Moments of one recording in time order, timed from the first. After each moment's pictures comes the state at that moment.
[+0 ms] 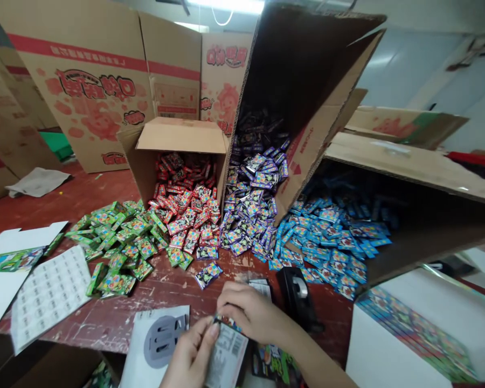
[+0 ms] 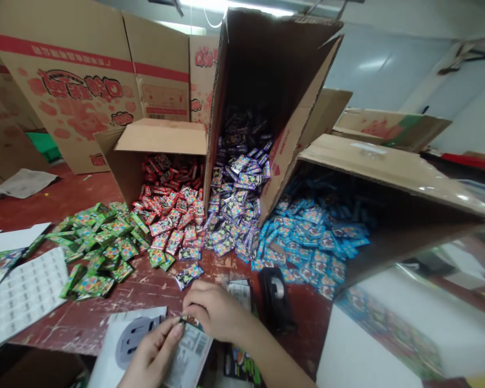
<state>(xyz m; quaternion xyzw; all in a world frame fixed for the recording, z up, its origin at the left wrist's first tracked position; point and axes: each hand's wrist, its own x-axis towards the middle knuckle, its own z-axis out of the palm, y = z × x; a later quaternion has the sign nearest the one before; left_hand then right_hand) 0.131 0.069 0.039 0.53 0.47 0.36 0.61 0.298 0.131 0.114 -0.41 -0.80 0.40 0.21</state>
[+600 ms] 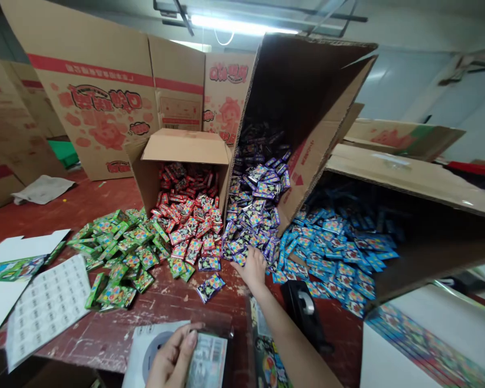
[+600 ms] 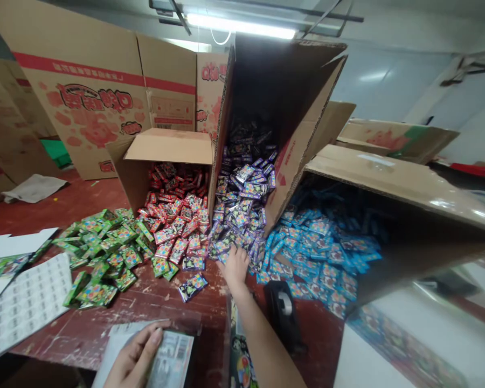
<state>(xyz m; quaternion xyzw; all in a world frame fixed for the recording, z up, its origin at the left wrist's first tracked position) 0.104 0.072 0.021 0.38 0.55 0.43 0.60 0.334 0.236 -0.019 -0.76 -0.57 0.17 0.28</state>
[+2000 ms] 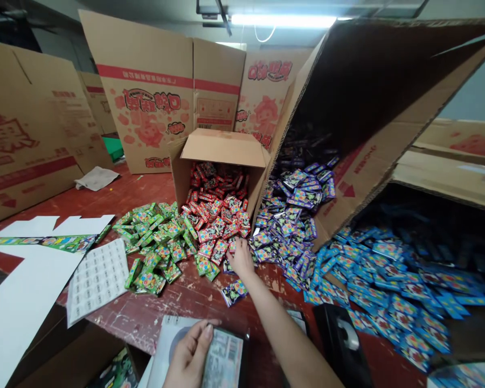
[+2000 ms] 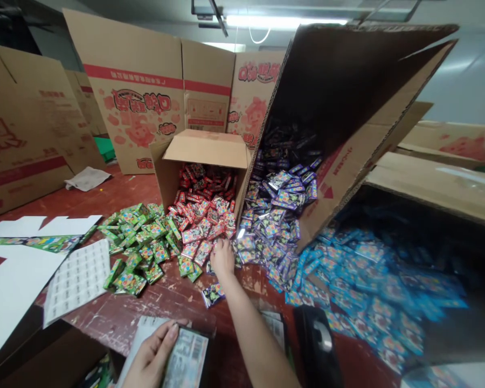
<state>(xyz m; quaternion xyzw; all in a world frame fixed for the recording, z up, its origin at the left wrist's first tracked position) 0.097 0.075 0.019 0.33 0.55 0.45 0.62 0.241 0.284 -0.033 -0.65 -0.65 0.25 0.32</state>
